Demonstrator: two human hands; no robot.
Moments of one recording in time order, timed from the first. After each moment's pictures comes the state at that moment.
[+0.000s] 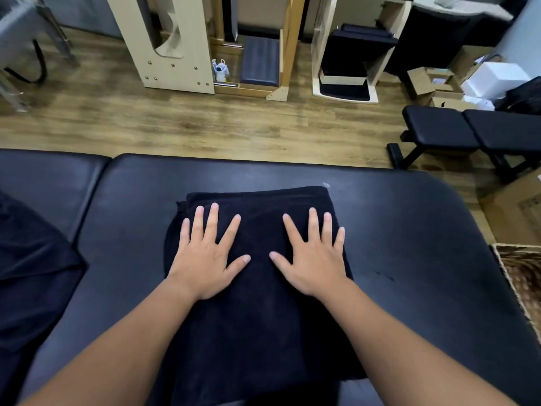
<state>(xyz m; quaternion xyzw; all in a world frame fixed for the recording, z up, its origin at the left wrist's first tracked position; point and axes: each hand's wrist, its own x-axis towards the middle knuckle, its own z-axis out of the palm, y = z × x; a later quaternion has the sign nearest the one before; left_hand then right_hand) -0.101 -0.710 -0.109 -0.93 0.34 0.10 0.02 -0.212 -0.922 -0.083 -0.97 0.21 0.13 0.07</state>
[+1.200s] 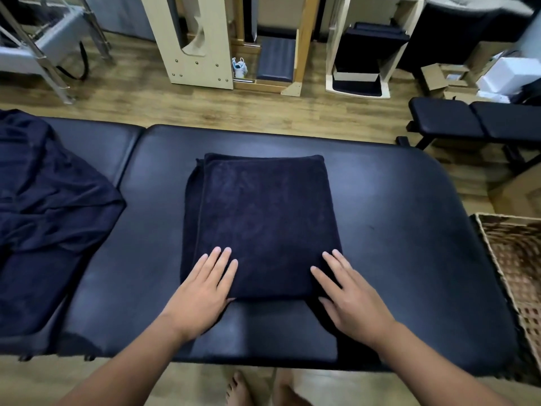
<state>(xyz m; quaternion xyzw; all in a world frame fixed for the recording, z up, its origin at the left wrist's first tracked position) -0.283 -0.613 -0.112 -0.87 0.48 0.02 0.05 -0.437 -0.934 -0.097 -1.00 -0.05 -0.05 0.06</state>
